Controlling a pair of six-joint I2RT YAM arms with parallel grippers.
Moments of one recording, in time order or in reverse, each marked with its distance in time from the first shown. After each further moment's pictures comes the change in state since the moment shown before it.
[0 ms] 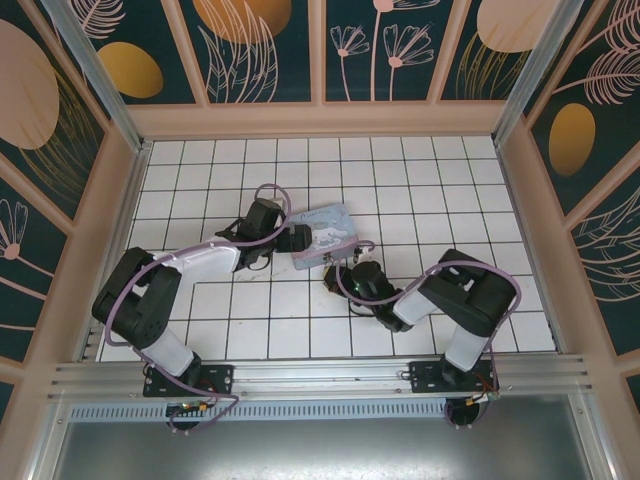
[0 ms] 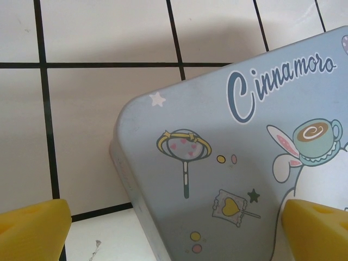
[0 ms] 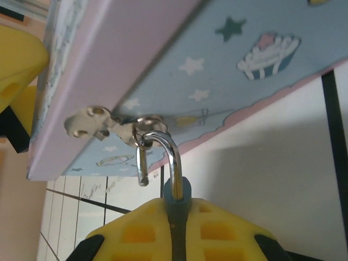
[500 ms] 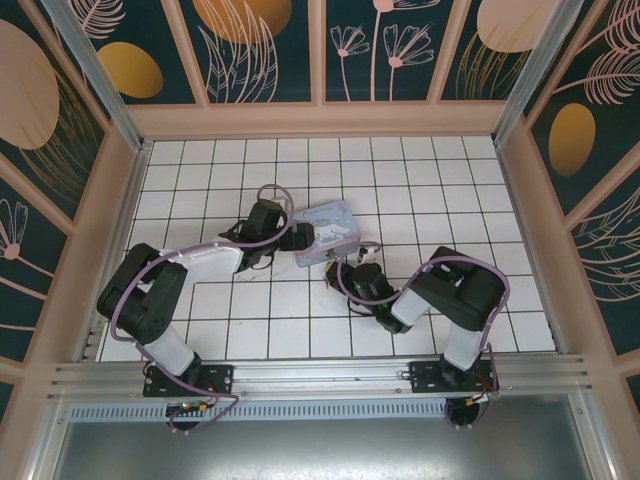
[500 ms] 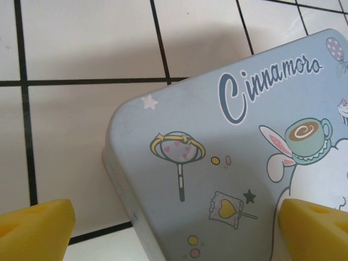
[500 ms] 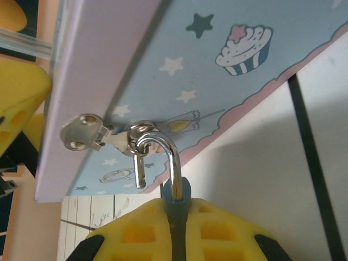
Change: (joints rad) left arm -0.006 0.040 -0.013 0.102 0.003 0.000; right arm -0.018 0.039 -0.011 0.095 0.068 0.074
